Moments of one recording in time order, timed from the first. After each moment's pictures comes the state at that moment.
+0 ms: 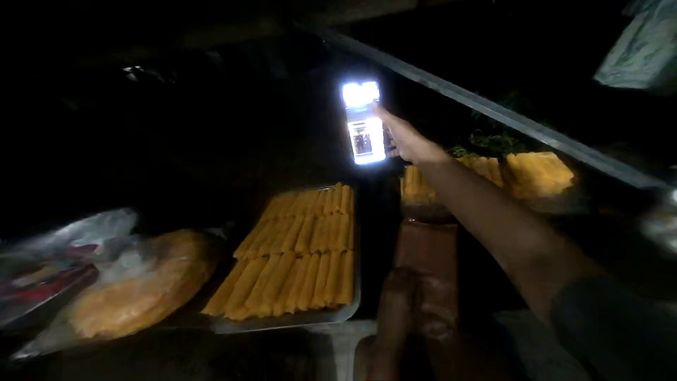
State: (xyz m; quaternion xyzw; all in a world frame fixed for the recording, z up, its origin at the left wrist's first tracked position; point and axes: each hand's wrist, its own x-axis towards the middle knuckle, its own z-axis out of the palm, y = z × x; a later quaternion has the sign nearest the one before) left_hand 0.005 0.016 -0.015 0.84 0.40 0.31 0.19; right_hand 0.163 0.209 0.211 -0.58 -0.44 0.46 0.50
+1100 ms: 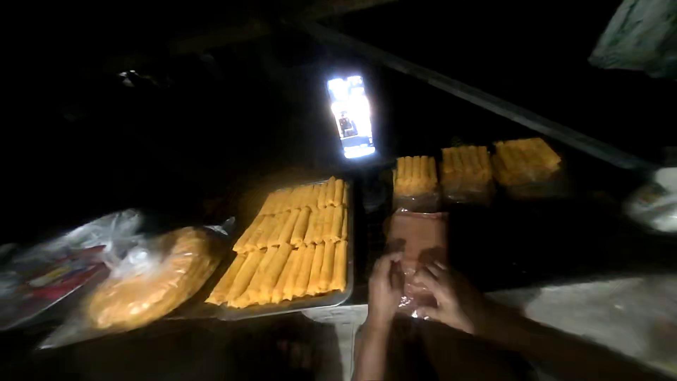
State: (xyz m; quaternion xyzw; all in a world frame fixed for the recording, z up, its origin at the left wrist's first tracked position) left_hand -0.004 0.013 -0.008 0.76 0.44 0.38 0.31; right_hand 0.168 -0.059 0.021 -0.55 -0.78 0.17 0.26
